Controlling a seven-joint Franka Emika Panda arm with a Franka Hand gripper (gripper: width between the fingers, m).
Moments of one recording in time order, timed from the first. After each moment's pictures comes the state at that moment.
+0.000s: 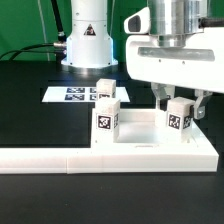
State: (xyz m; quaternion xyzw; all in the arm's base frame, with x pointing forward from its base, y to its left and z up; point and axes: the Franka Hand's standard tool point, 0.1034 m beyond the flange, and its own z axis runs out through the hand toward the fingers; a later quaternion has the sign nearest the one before) arm 0.620 0.115 0.072 -0.88 0.47 -0.02 0.06
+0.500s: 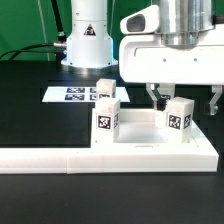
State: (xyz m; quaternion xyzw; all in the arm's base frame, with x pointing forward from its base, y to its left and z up) arm 0.620 0.121 0.075 -0.97 0.25 -0.04 0.06
